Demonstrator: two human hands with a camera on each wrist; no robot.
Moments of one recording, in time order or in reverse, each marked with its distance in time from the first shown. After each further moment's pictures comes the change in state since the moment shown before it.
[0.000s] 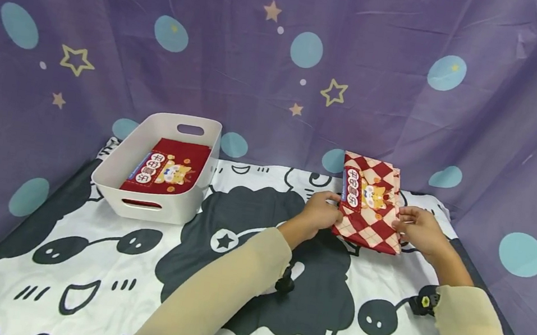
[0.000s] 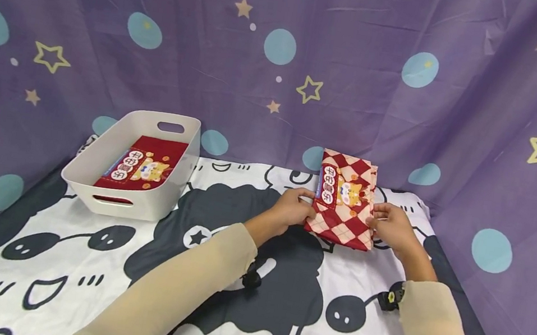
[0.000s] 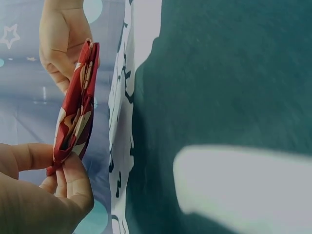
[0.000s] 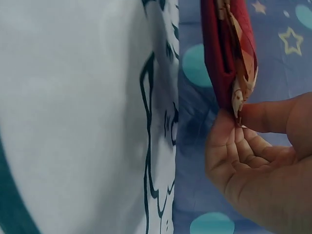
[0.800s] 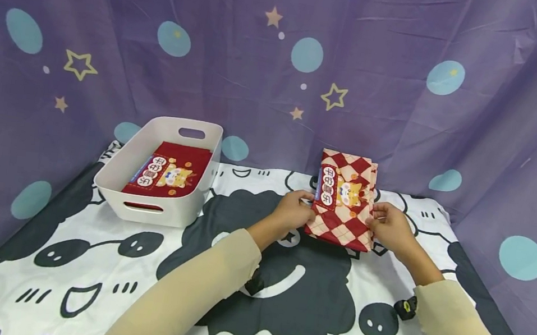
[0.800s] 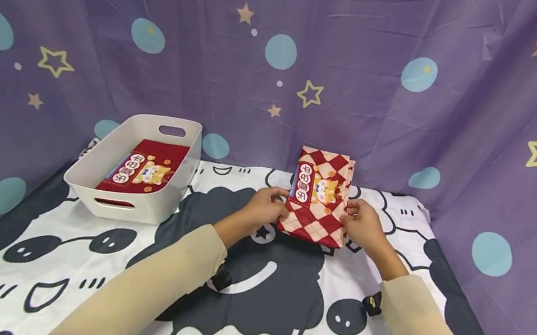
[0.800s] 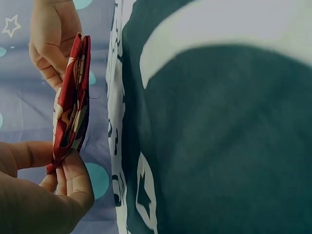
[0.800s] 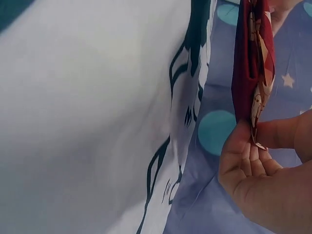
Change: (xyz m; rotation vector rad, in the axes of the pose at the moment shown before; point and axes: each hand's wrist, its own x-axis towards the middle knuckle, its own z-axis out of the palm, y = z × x) left_hand -0.011 -0.011 -0.058 0.081 0.011 0.048; right_hand 0.004 -0.033 0.053 -0.077 0.068 -0.104
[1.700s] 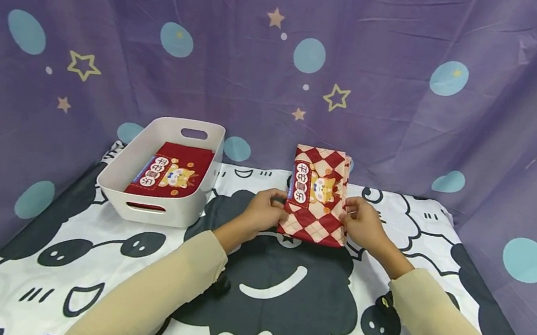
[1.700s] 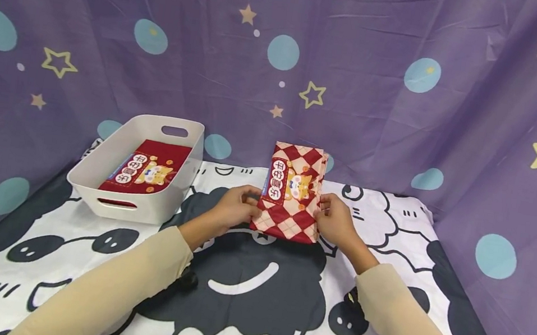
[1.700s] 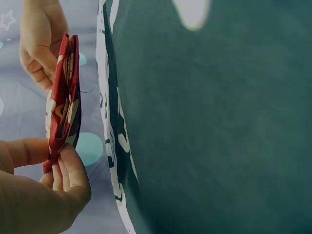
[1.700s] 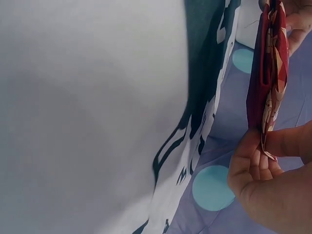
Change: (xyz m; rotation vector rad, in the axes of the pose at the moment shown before) left_hand -0.020 -0.015 -0.060 -0.025 -0.007 -0.008; right_hand 0.015 -0.027 0.051 -0.018 0.006 -0.093
